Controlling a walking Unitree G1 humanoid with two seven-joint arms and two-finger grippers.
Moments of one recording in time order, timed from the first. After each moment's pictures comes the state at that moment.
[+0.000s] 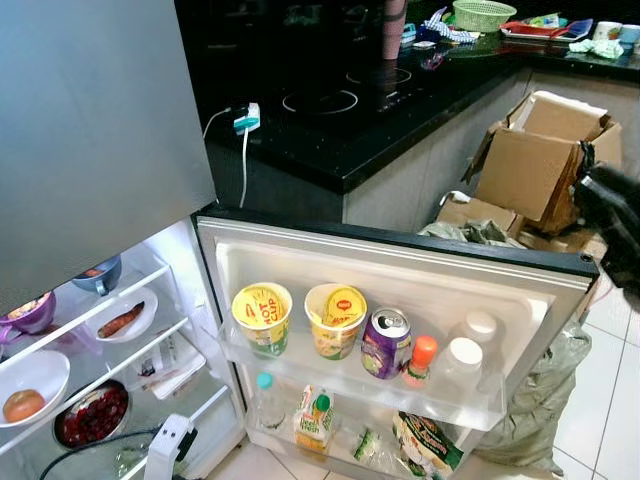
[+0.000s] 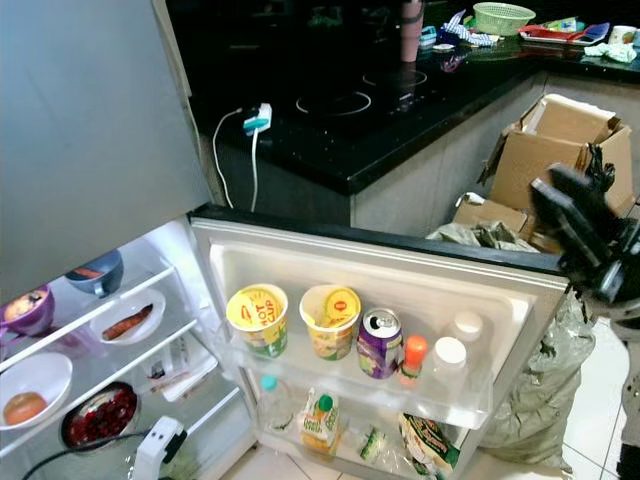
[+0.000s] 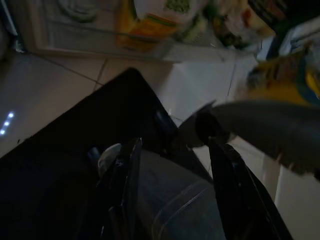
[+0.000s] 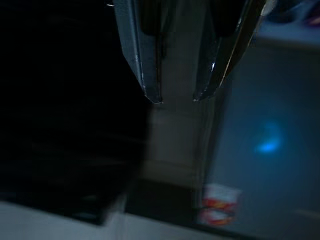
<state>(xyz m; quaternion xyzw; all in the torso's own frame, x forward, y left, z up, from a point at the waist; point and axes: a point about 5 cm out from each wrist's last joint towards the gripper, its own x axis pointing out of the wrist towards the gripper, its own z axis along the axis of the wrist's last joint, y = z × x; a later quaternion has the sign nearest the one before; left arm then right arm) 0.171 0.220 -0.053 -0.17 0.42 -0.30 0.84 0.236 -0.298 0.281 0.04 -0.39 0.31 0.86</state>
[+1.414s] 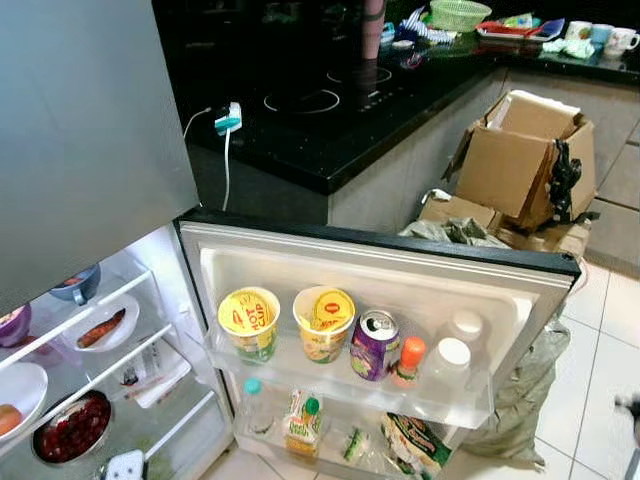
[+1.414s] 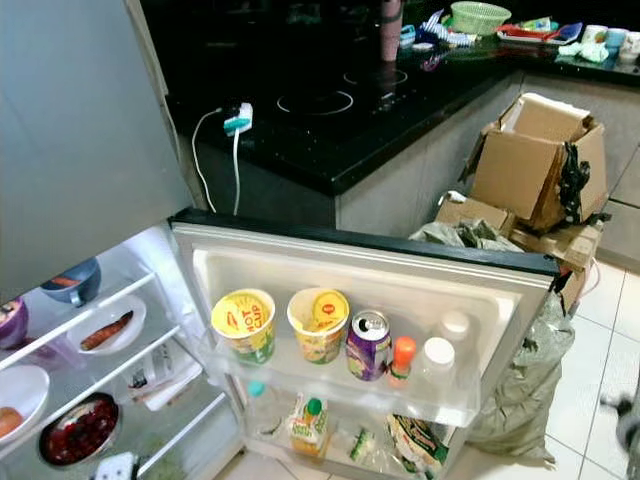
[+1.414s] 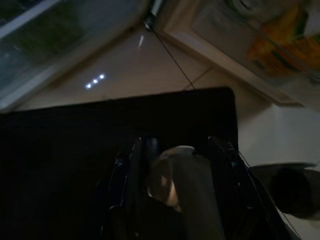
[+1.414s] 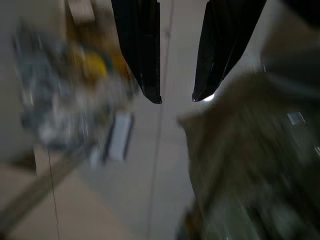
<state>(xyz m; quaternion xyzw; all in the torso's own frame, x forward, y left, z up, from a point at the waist) 0.136 0.236 -0.088 -0.17 0.44 0.02 0.88 0.187 -0.407 0.027 -0.02 0.30 -0.34 0.89</state>
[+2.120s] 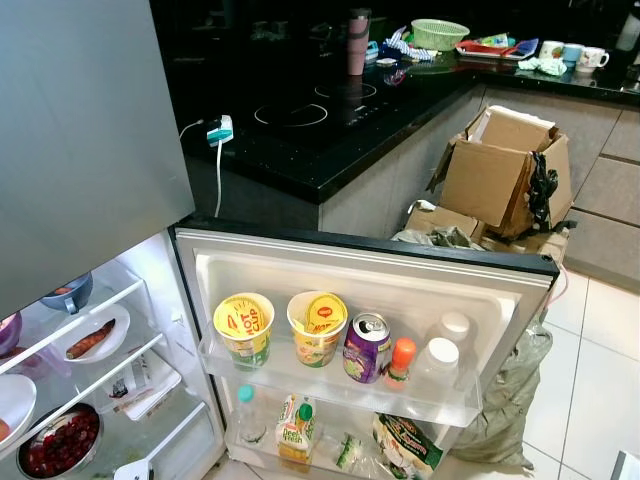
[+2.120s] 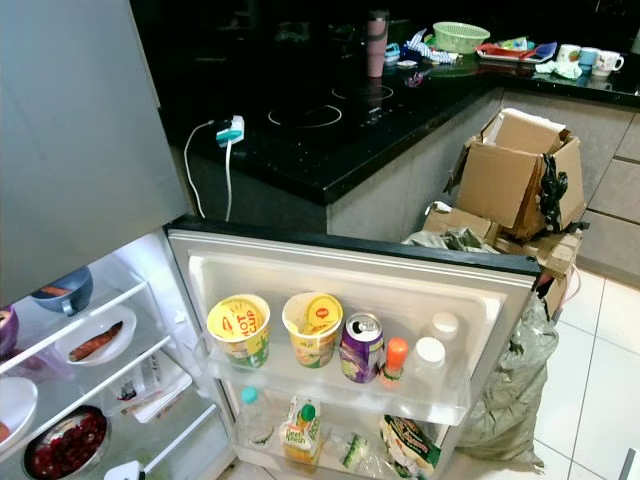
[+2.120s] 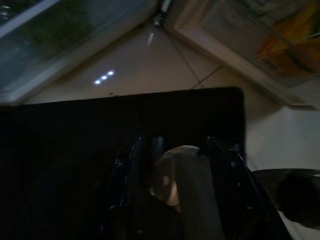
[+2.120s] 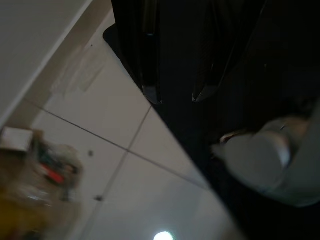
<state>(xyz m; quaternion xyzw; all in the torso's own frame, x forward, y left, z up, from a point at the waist) 0.132 0.231 -0.094 -0.15 0.46 0.07 0.87 0.075 -0.258 -0.106 -0.01 0.60 -0.12 0.79</state>
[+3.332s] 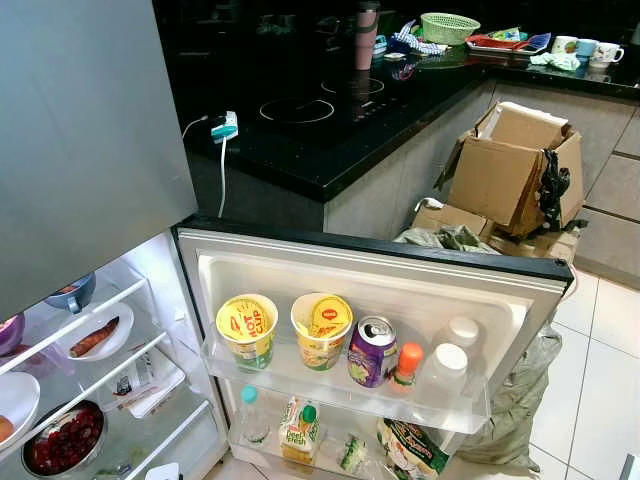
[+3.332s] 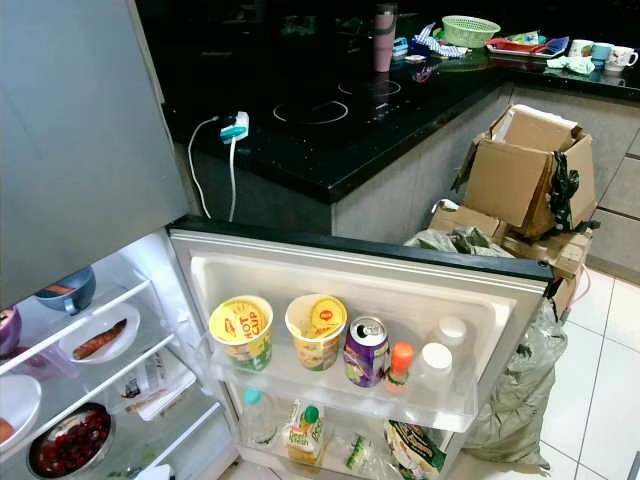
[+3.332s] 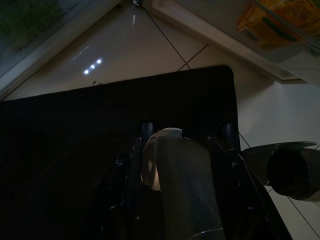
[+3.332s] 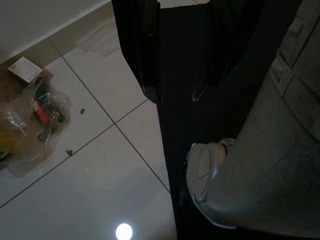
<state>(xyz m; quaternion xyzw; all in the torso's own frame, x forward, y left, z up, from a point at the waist) 0.131 0.199 -0.100 -0.15 0.49 0.01 0.86 0.095 -0.225 -0.109 -0.09 0.60 0.05 0.79</state>
